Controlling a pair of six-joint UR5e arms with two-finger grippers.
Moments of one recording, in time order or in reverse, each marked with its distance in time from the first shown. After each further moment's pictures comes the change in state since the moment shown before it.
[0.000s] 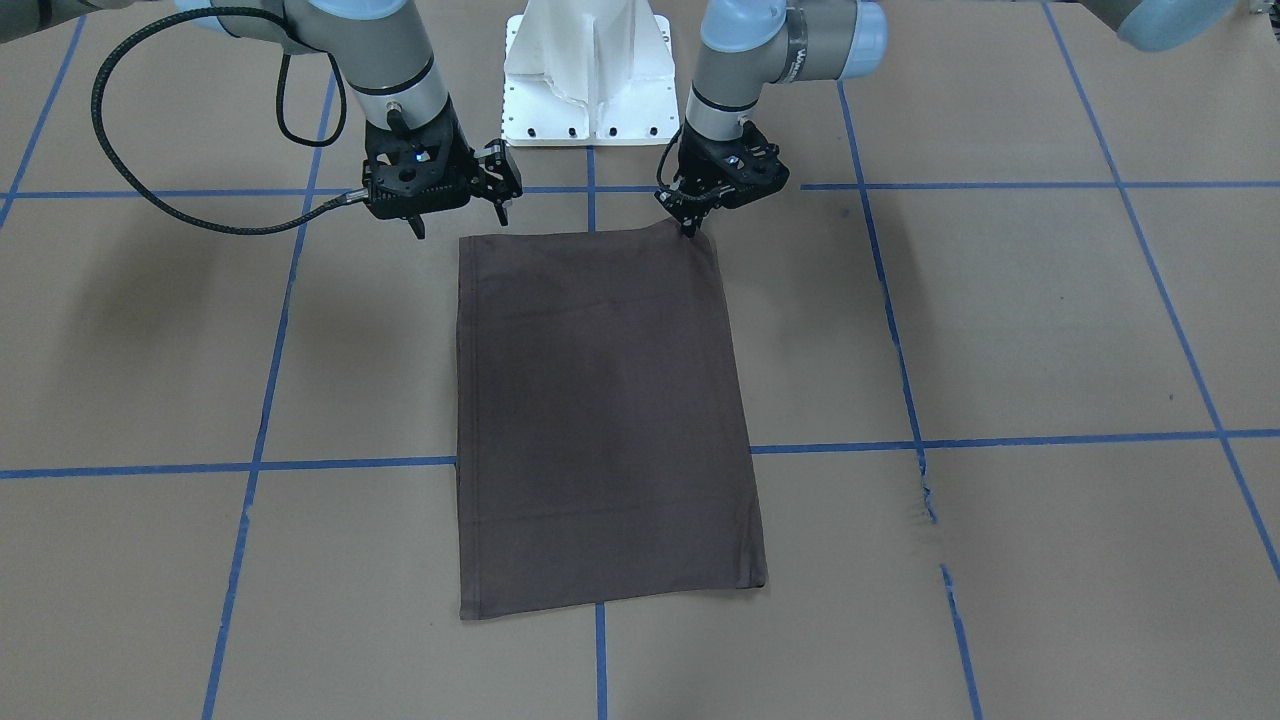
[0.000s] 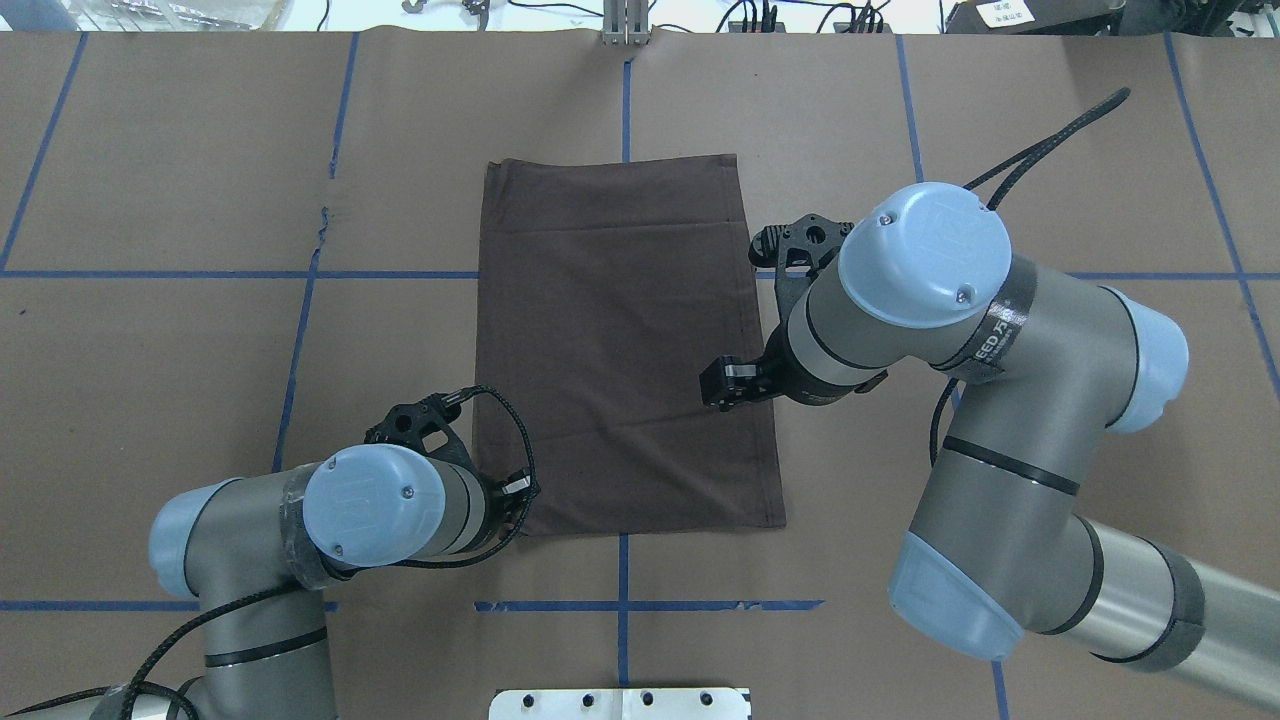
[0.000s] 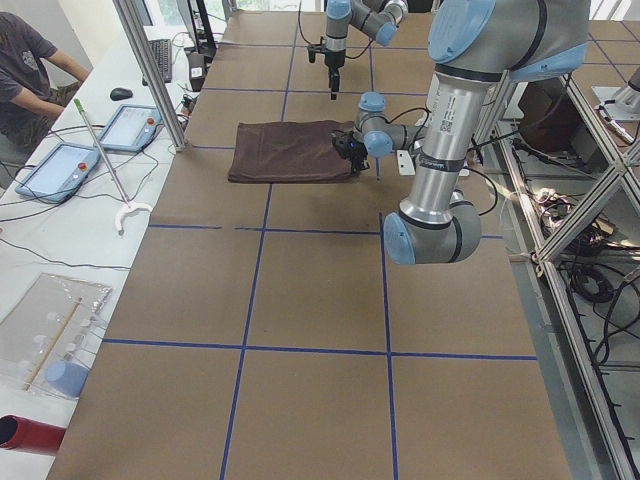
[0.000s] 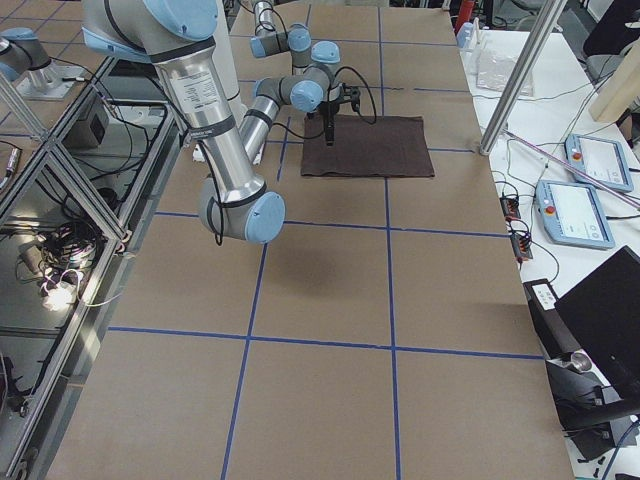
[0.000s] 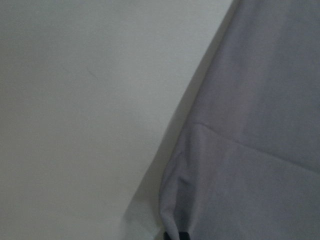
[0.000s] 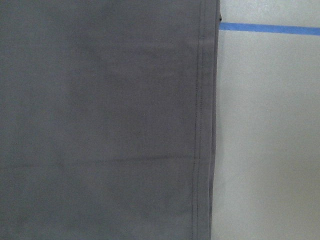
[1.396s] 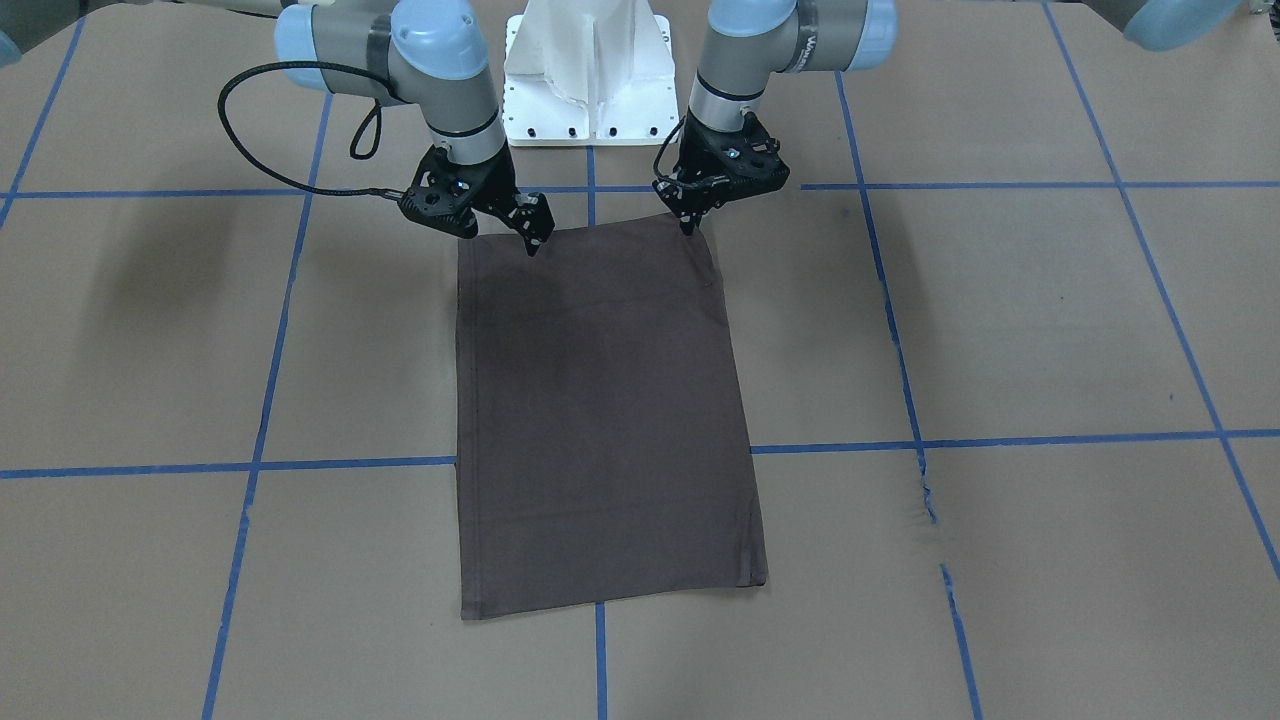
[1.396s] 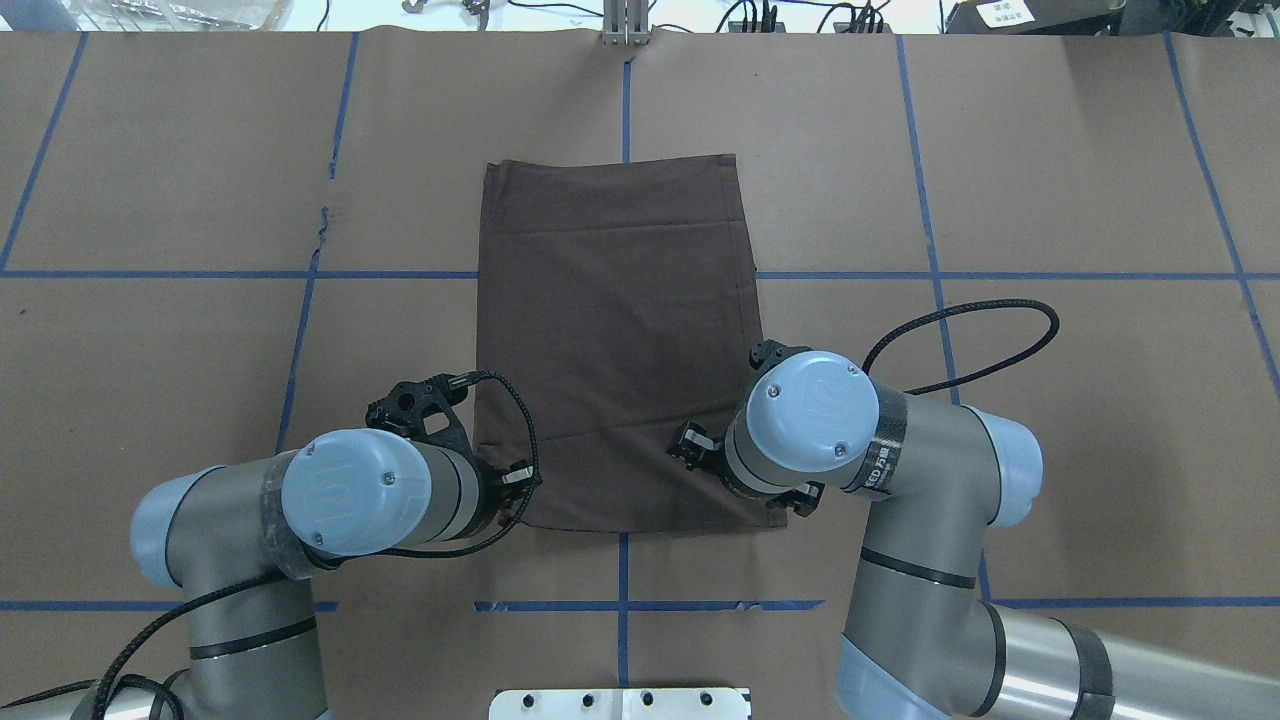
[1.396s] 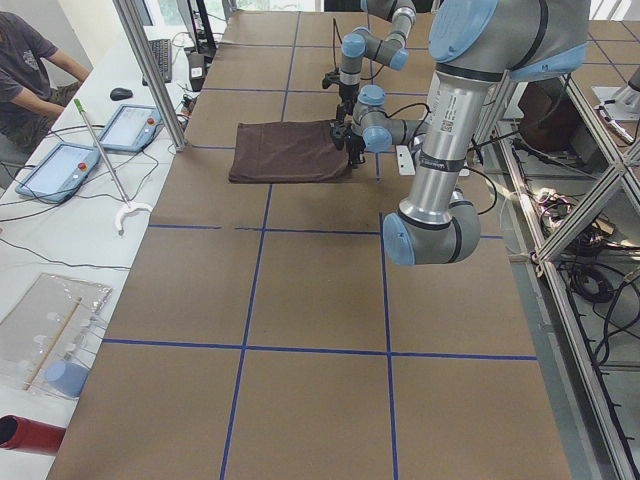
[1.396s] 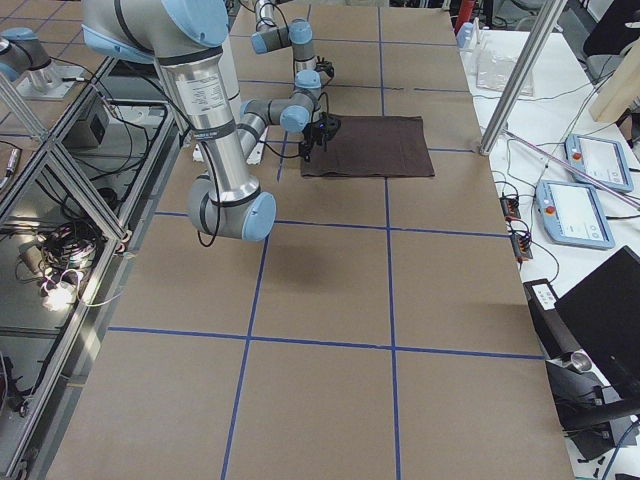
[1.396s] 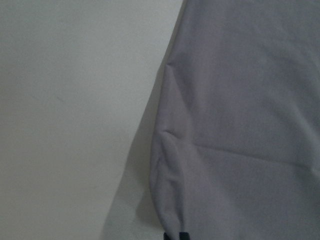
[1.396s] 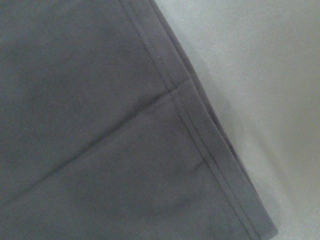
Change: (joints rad) left arm -0.019 0.001 -0.022 -0.003 0.006 0.107; right arm -0.180 -0.023 -0.162 0.158 -0.136 0.639
